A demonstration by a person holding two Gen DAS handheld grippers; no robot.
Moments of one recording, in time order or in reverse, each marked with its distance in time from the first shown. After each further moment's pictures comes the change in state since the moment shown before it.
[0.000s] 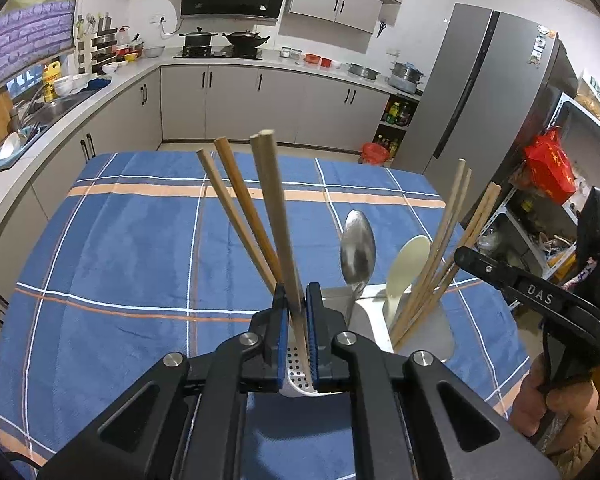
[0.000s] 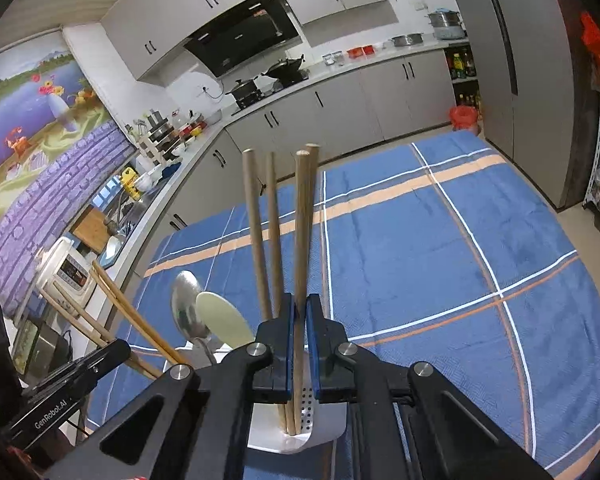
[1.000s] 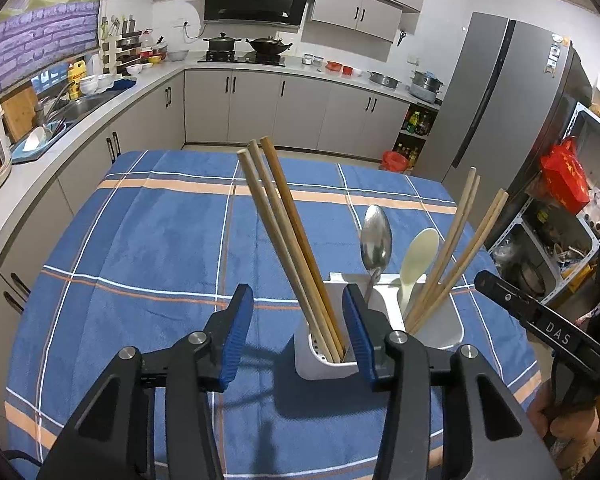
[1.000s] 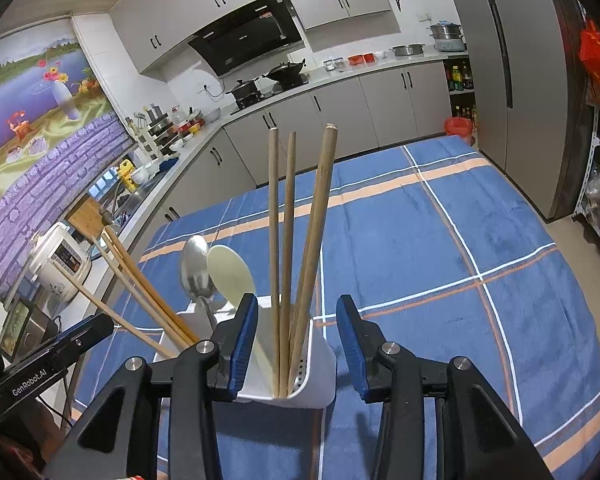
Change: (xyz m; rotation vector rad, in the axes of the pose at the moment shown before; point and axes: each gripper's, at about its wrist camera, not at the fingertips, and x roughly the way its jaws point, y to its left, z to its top) left arm -0.026 0.007 -0.010 -0.040 -0.029 0.069; right arm -0.027 0.004 -0.031 -0.031 -0.012 -0.033
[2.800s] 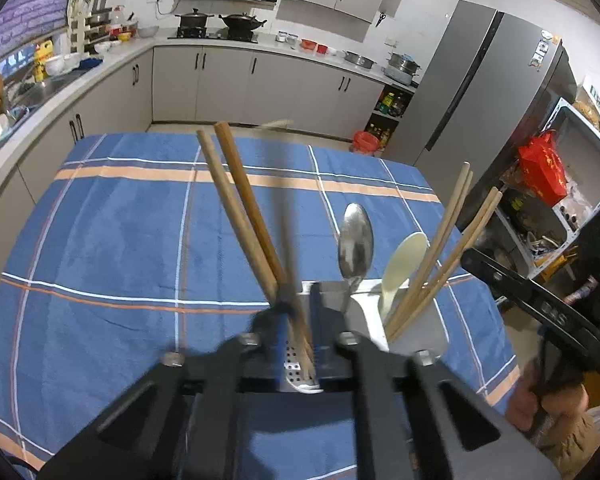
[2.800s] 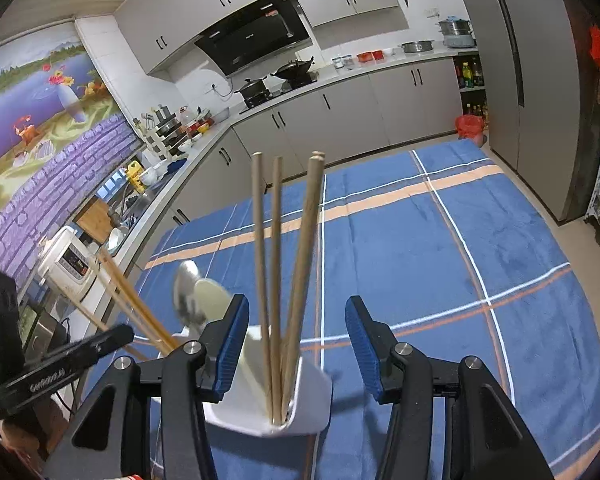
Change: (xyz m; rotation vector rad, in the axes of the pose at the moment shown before) left arm 0.035 -0.001 0.014 -0.001 0.092 -0.141; right arm 0.023 -0.019 0.025 0.015 0.016 0.057
